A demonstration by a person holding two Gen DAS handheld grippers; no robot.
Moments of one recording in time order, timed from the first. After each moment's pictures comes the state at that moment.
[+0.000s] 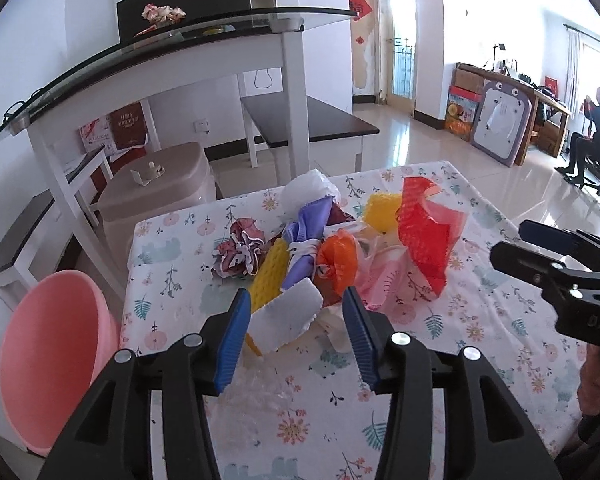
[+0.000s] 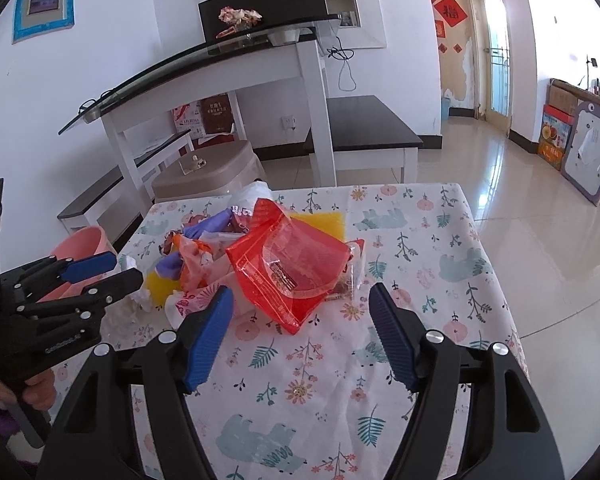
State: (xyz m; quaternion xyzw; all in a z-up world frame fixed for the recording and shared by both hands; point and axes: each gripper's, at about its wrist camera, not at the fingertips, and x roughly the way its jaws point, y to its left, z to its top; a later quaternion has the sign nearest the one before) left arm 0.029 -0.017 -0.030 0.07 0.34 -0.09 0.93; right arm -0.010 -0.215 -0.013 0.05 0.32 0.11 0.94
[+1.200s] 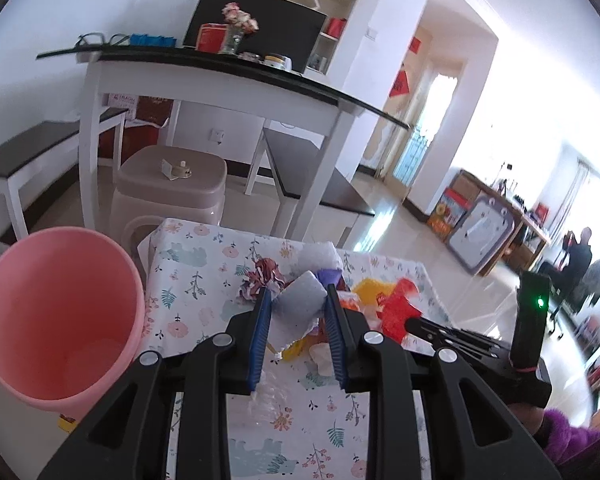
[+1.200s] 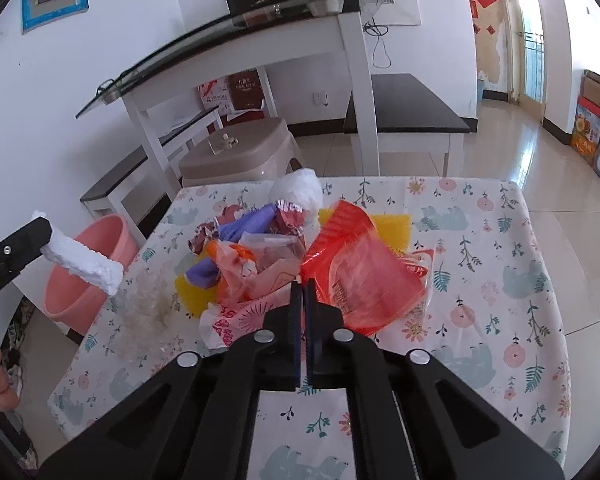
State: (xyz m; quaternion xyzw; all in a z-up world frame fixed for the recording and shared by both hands) left arm -0.017 0.077 0.027 -0.15 0.28 -0.10 0.94; right arm 0.024 -0.180 -0.010 0.05 0.36 0.17 0.92
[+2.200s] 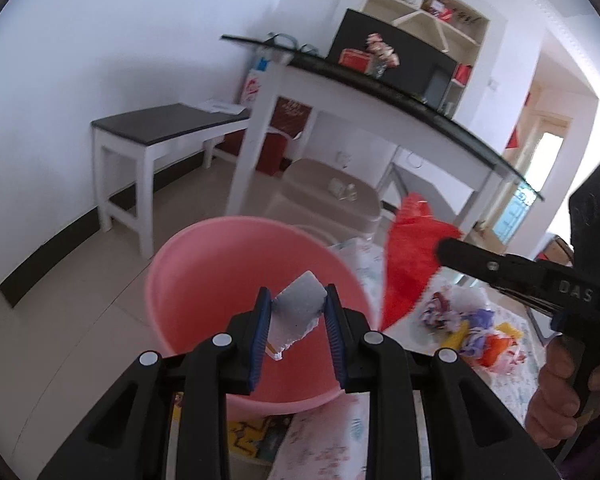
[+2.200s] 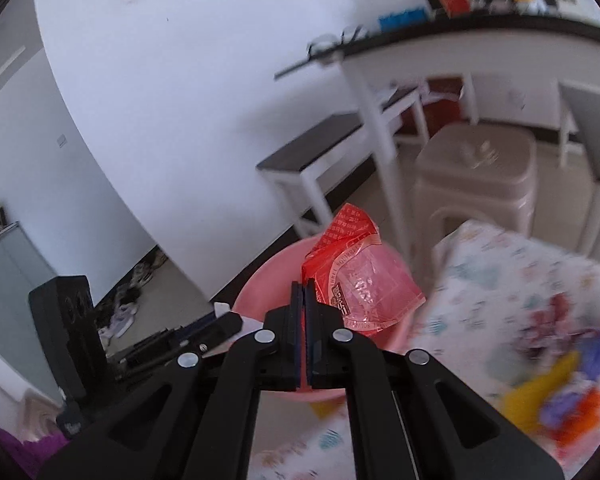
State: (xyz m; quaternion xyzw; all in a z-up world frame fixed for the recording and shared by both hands) left arm -0.080 0.237 0.002 -0.21 0.27 0.11 0.93; right arm 0.048 0.072 0.044 0.05 0.38 0.48 0.79
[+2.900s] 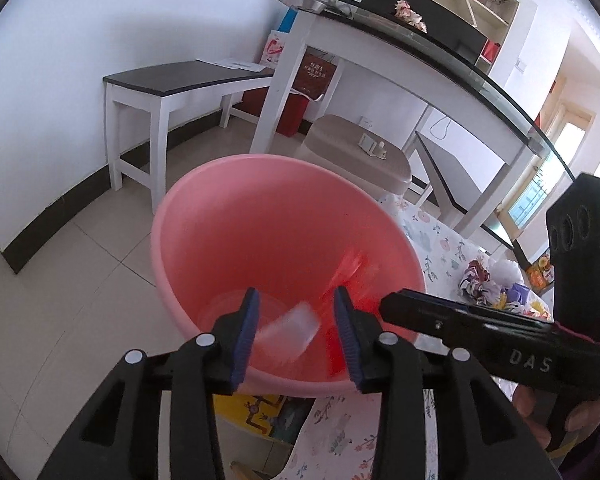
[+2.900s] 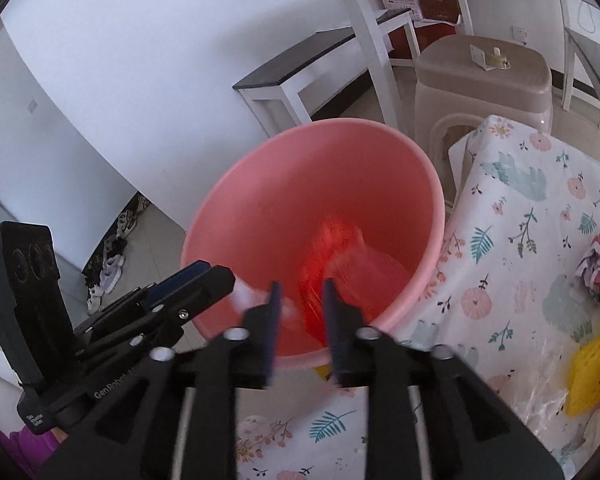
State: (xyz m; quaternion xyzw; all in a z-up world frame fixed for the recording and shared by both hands) left arm -0.061 0.248 -0.045 -0.23 0.33 0.13 0.91; right arm 0.047 0.111 -0.032 0.00 0.48 0.45 0.75
